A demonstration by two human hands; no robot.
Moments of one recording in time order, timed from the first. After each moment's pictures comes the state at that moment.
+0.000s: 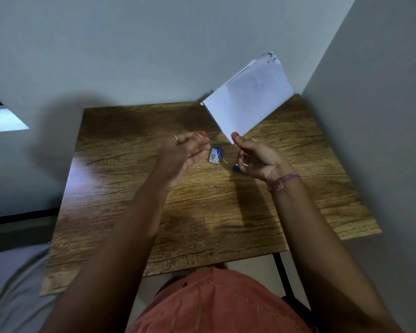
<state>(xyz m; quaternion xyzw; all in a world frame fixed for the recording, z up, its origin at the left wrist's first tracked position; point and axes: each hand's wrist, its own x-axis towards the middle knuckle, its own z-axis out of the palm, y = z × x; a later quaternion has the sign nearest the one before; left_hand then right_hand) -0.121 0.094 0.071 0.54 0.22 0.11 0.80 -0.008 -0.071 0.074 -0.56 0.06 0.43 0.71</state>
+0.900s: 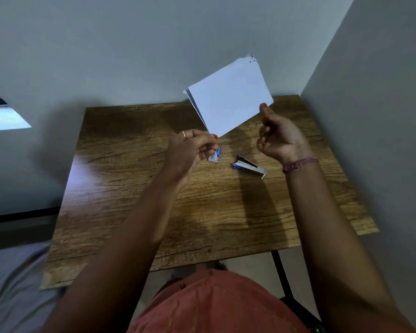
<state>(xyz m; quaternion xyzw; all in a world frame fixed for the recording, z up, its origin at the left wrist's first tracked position) -0.121 0.070 0.092 0.56 0.23 0.14 0.79 0.022 -0.090 0.103 -0.52 0.08 0.32 0.79</state>
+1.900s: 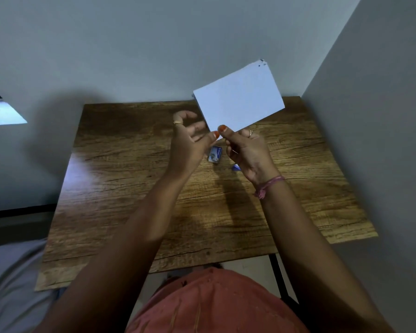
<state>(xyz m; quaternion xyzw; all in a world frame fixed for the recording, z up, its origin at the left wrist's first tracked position) -0.108 0.070 0.081 0.65 0.18 0.25 0.69 -0.033 -0.047 0.086 -0.57 -0.06 0.28 0.77</state>
